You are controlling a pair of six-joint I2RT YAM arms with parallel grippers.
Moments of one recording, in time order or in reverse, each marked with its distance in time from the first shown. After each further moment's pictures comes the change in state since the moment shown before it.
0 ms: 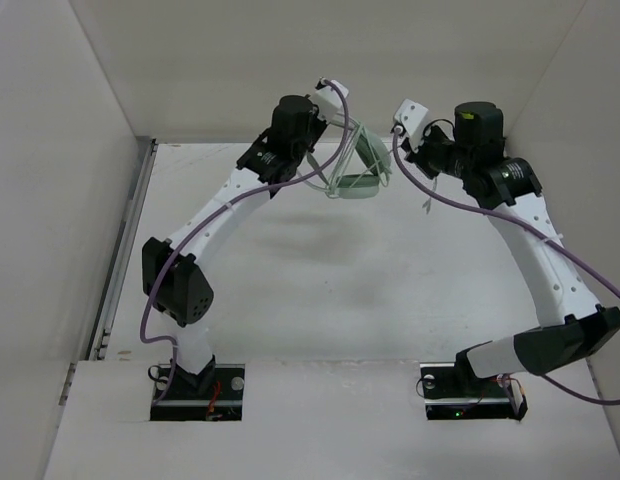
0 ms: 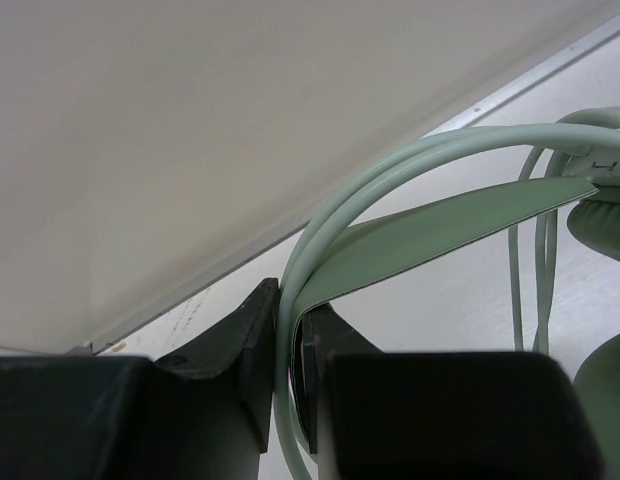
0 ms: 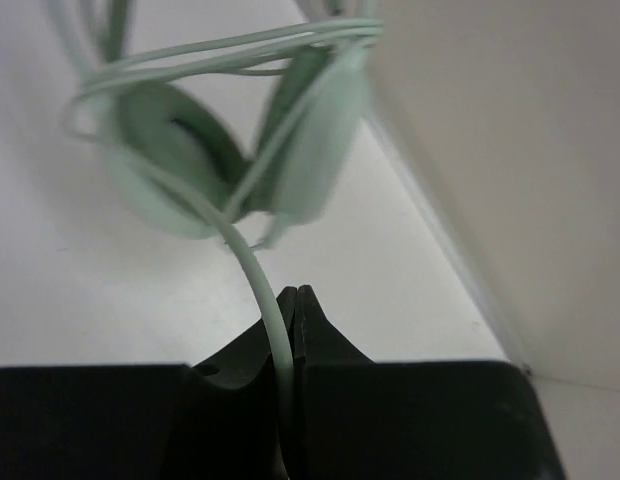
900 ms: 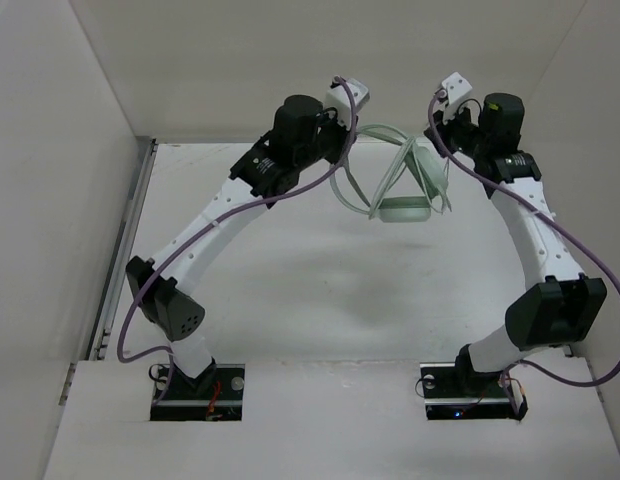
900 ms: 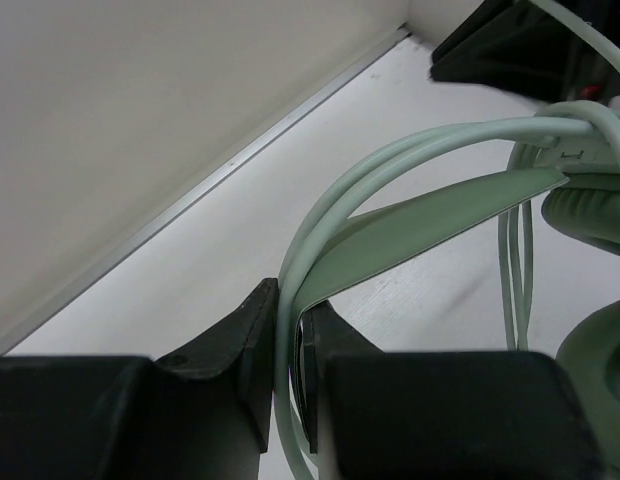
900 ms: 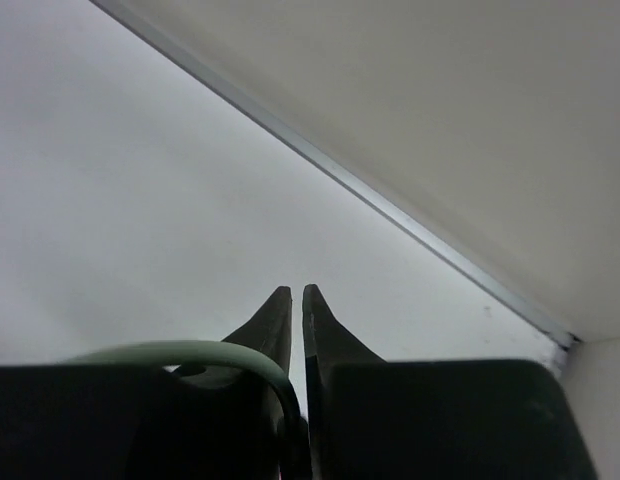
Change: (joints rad) left arm -0.123 -0.111 0.045 -0.154 0.308 -0.258; right arm -0.236 0.109 -0.122 0.410 -0.057 0.235
